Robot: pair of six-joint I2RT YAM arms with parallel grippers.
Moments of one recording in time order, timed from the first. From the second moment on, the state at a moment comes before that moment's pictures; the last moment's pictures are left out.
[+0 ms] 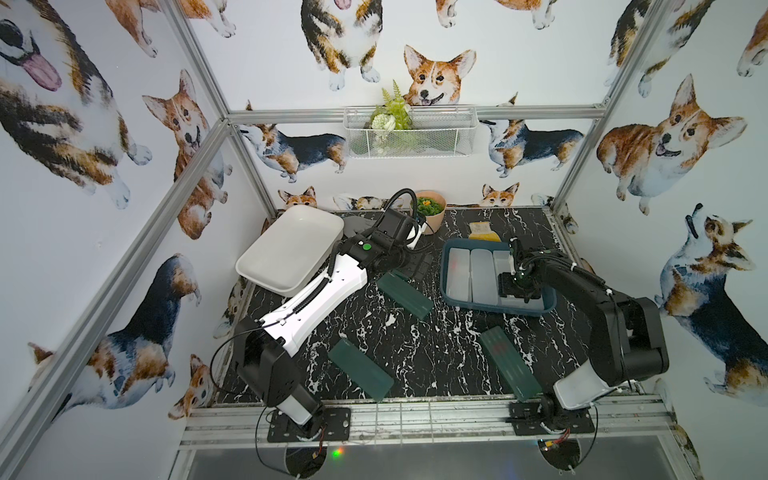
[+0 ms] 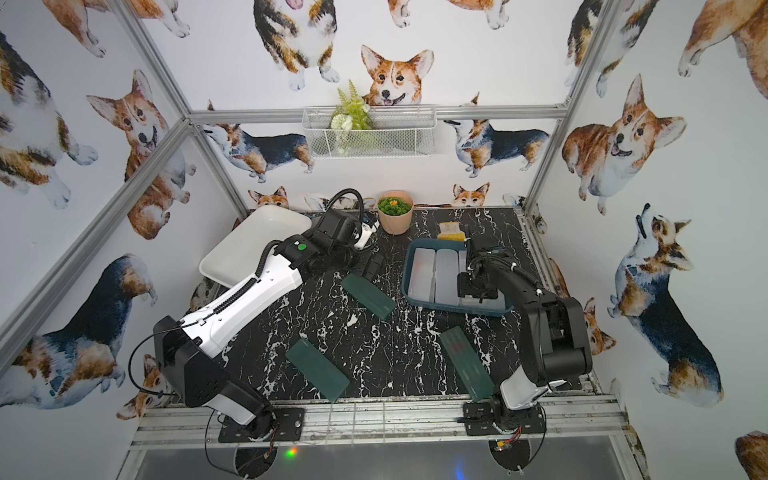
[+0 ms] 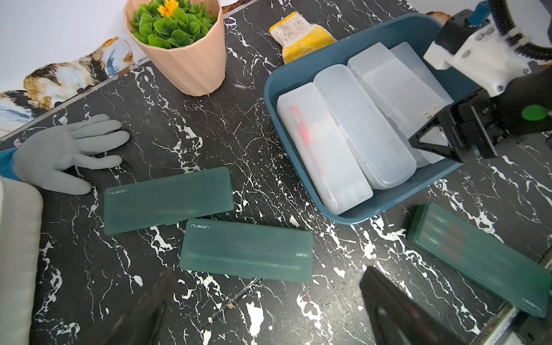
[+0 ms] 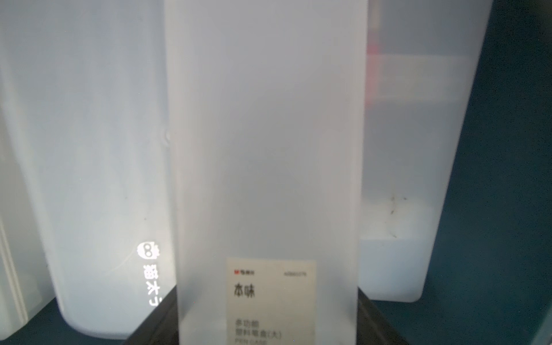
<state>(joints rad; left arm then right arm) -0.69 1.59 1.55 -0.77 0.01 -0.06 0.20 1.59 1.09 -0.82 0.08 0.23</state>
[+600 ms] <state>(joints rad) -0.60 1.61 1.58 -0.77 0.01 -0.09 0.19 1.61 1.10 -0.80 0.08 0.21</state>
